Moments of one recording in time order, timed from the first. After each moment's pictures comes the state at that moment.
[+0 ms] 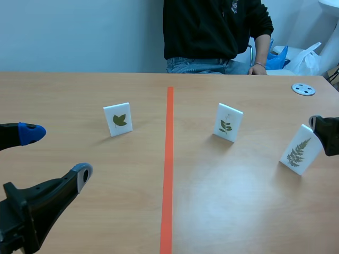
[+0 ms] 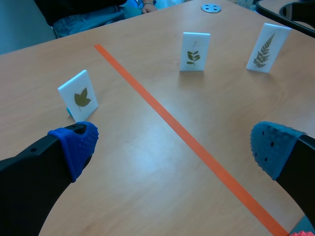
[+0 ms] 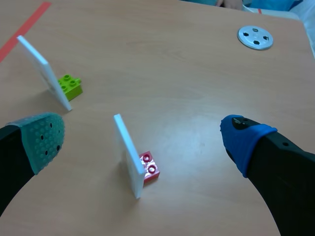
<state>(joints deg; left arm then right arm) 47.9 -32.4 -8.7 120.0 -21.5 -26.8 -6.5 -12.2 31.9 17.9 78.5 23.5 31.6 -2.4</state>
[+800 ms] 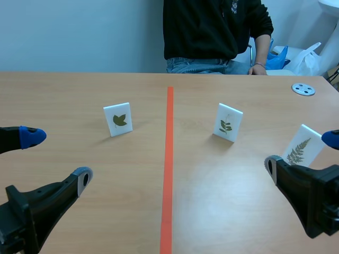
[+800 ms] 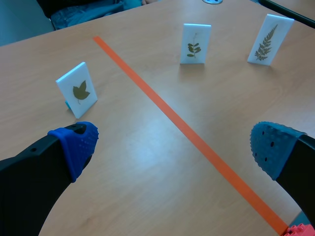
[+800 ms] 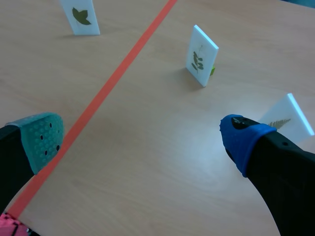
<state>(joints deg) 47.9 -32.4 -8.7 120.0 -21.5 -26.8 -4.9 -49.1 18.8 22.3 124.8 25.0 32.3 -11.6</state>
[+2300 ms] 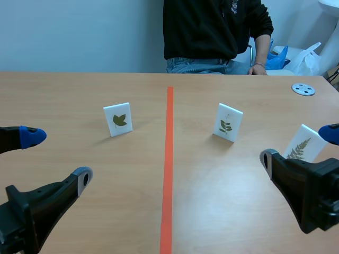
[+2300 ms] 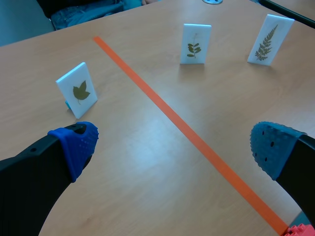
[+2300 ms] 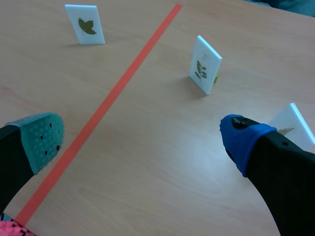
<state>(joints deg) 47.9 -32.4 -8.7 120.0 -21.5 -26.8 -4.9 -48.5 17.5 22.0 126.6 25.0 32.6 -12.4</state>
